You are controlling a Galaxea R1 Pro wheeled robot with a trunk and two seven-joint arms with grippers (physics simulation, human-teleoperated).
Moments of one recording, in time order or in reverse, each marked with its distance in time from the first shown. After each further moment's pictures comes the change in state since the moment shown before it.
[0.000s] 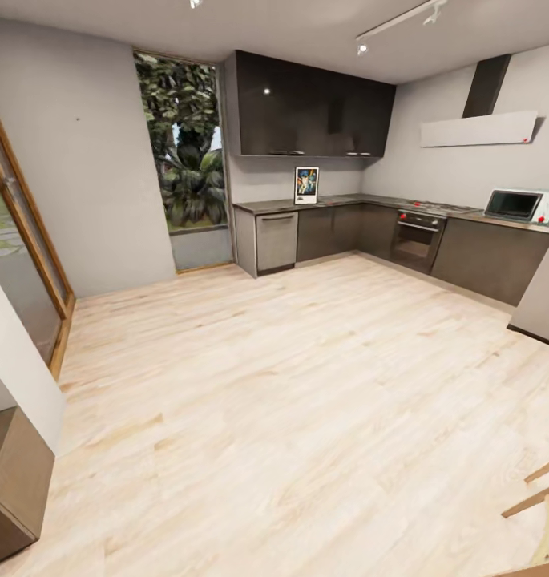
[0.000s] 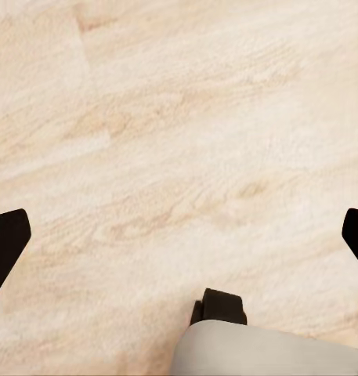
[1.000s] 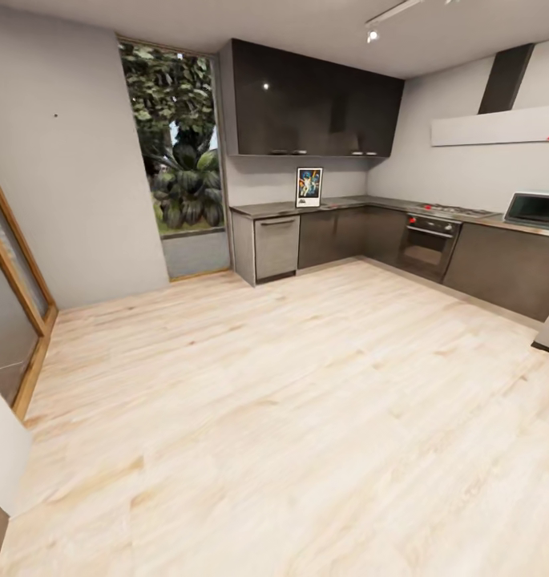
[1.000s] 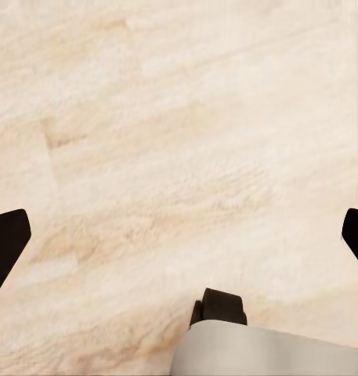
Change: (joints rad) left arm 0.000 0.000 0.000 0.000 0.000 0.000 0.000; right arm 0.000 0.000 0.002 0.001 0.002 0.001 0.006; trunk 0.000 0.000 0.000
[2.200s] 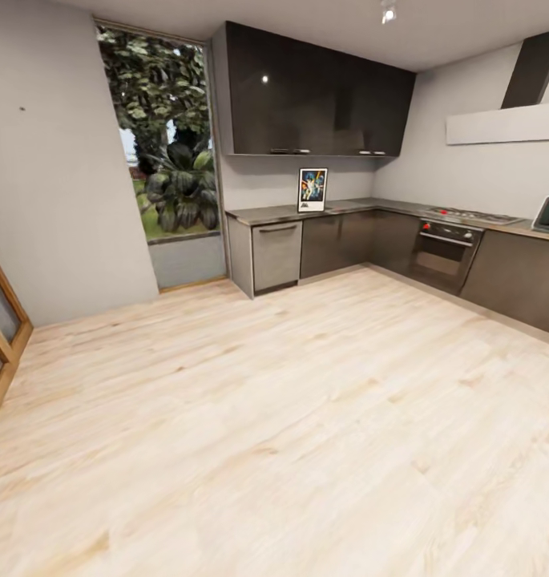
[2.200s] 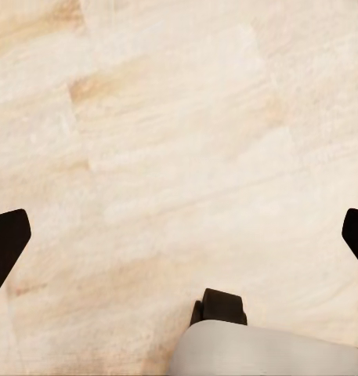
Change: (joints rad) left arm 0.000 0.000 0.000 0.000 0.000 0.000 0.000; right arm 0.000 0.000 -0.001 0.000 -0.001 -0.002 -0.006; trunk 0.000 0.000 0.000
